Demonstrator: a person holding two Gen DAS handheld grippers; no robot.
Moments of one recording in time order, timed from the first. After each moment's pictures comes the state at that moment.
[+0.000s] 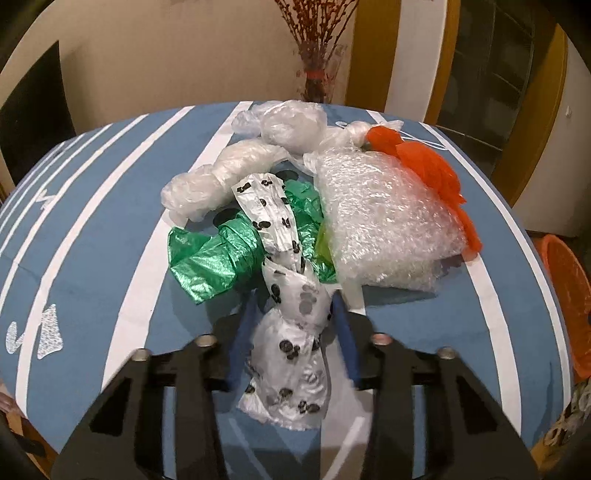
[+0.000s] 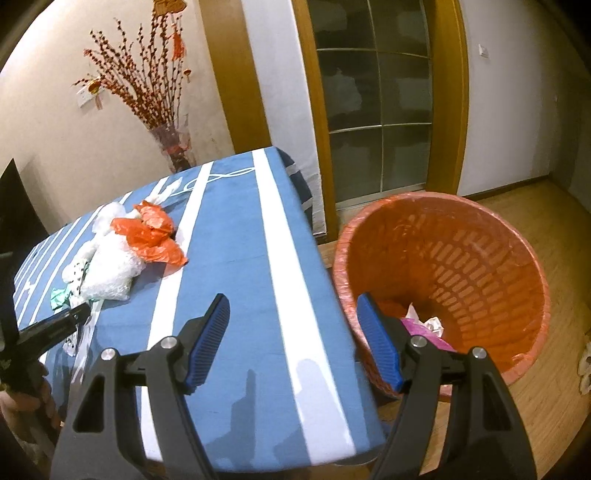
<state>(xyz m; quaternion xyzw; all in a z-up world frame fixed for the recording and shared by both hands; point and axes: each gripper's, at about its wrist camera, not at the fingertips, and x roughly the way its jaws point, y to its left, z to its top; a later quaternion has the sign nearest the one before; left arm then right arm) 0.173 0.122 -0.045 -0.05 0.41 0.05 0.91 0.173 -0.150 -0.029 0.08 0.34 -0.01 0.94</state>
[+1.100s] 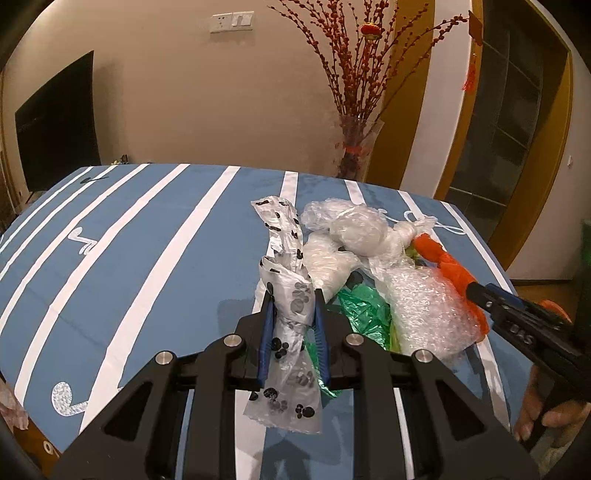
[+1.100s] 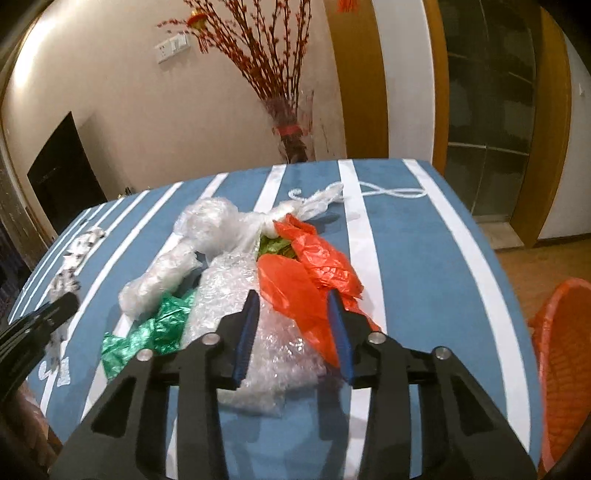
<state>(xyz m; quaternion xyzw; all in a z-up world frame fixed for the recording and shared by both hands) 0.170 0.198 0.015 -0.08 0.32 0.07 0.94 0.304 0.021 -0.025 0.03 0.36 0.13 0.92</state>
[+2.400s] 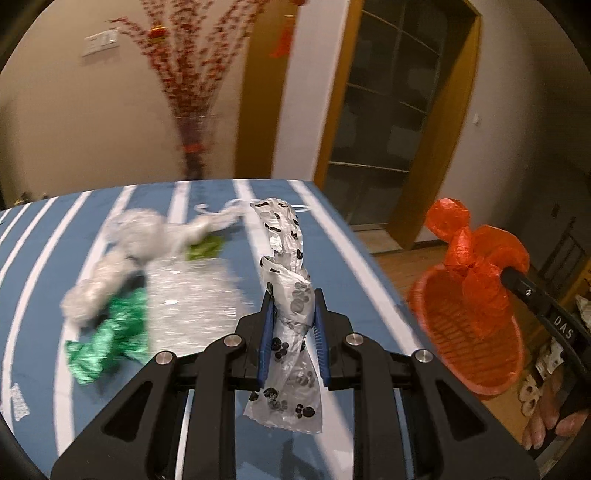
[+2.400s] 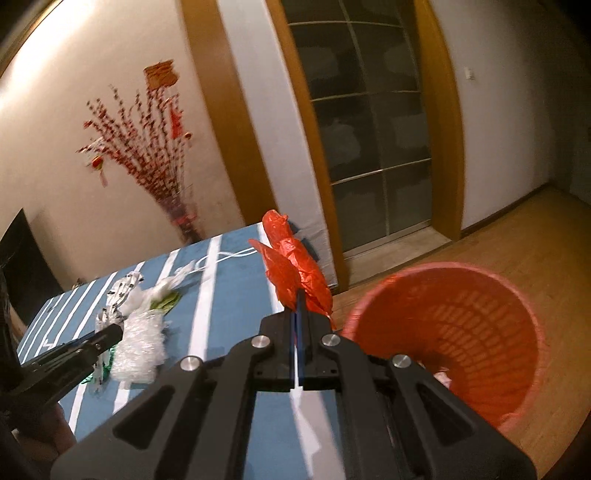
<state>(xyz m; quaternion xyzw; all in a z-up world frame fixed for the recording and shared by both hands) 0.174 0.021 0.035 -0.04 0.32 -0.13 0.94 0.183 -0.185 0.036 0.13 0.24 -0.03 0.96</state>
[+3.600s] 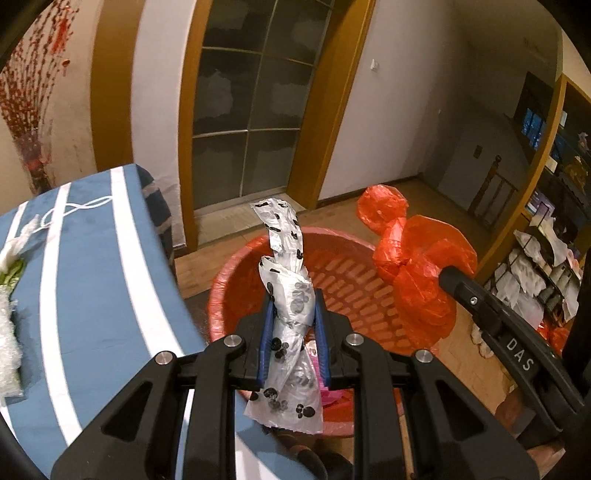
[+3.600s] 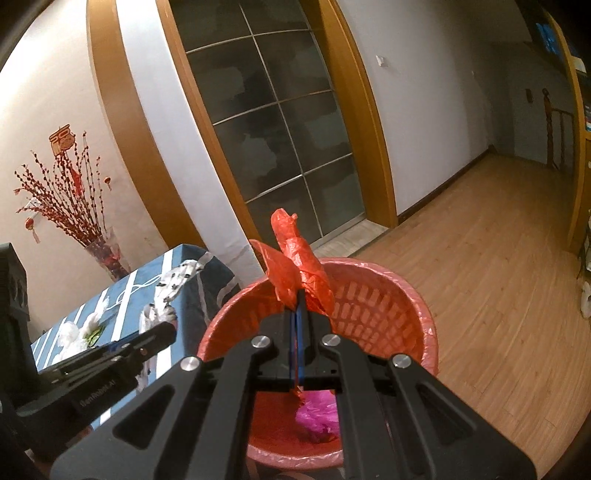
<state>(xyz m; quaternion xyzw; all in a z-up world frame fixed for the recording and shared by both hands) 0.178 -0.182 0.010 0.01 0.35 -0.31 0.88 0.141 -0.326 0.002 0.19 0.23 -0.14 0.94</state>
